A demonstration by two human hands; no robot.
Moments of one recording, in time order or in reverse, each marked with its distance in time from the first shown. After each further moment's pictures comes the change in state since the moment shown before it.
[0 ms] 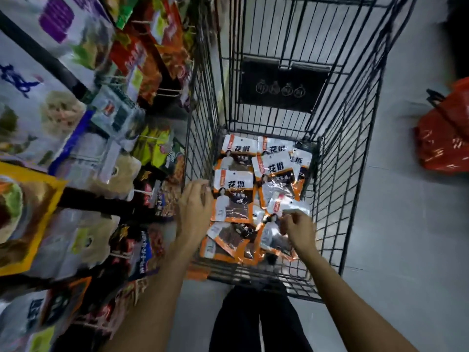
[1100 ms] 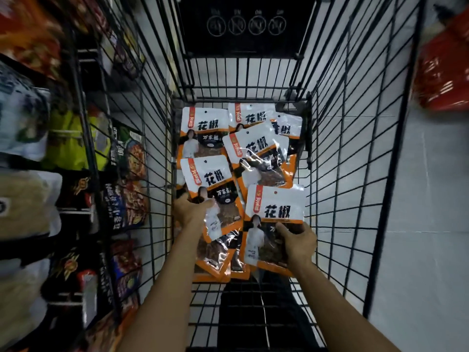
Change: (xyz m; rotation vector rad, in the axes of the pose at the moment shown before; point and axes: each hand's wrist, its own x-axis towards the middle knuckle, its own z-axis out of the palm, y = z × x) left_hand 0.066 -0.070 0.178 -0.279 -0.137 -0.779; right_hand 0.076 0.106 0.051 0.231 0.322 0.486
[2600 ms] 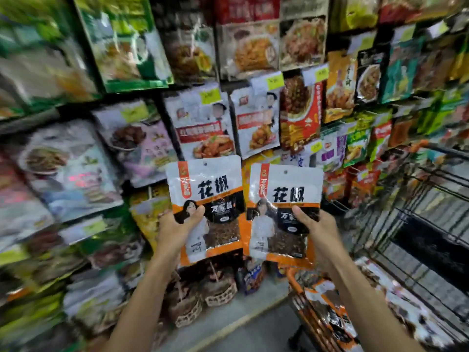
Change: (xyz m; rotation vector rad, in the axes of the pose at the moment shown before) left_hand -0.540 -0.120 -0.405 -0.769 0.847 0.496; right_hand -0.444 -0.127 -0.187 0.077 -1.423 -0.998
